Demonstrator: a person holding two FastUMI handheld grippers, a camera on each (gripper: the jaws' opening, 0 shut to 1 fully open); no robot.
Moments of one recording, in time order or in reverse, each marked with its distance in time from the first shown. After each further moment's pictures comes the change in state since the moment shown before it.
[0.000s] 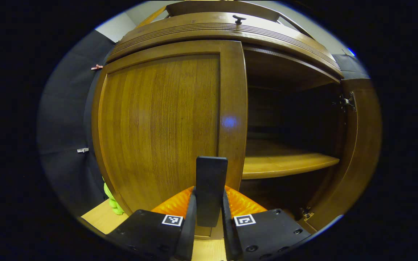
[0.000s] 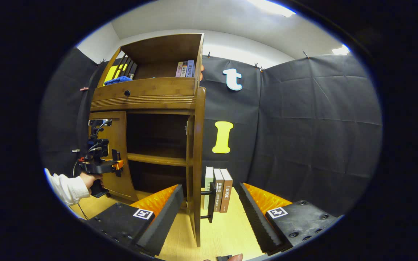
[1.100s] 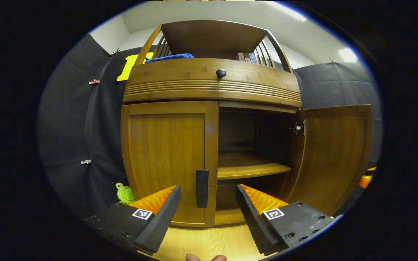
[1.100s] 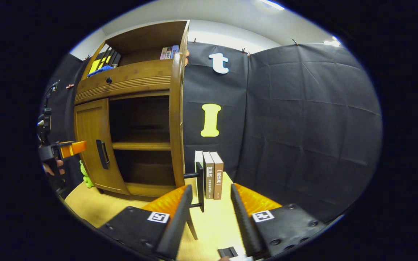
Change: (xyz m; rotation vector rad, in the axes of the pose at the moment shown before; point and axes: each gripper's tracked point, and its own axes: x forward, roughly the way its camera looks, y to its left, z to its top) left arm -0.135 -0.014 0.058 0.001 -0.084 -0.106; right arm 0.001 -0.025 -0.033 0.034 0.087 -0.102
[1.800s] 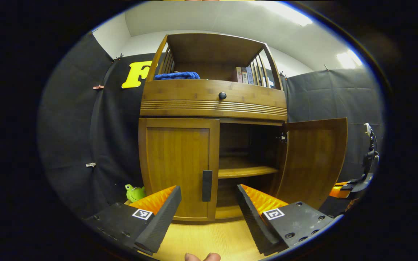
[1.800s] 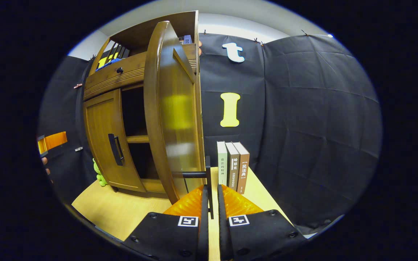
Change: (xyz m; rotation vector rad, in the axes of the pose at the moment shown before) left arm -0.098 0.012 0.025 -0.003 -0.035 -0.034; right arm 0.038 0.058 -0.045 0.046 0.128 0.136
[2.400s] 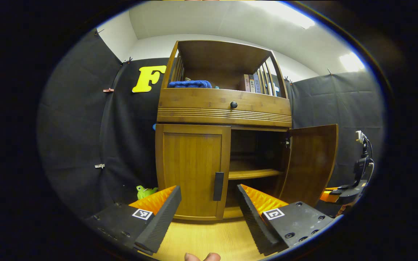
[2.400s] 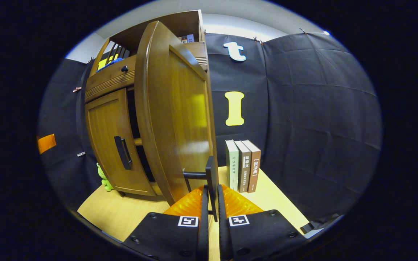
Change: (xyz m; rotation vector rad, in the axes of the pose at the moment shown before) left arm -0.050 0.033 0.015 -0.009 -0.044 0.041; right arm 0.003 0.036 -0.009 0.036 -0.011 0.013
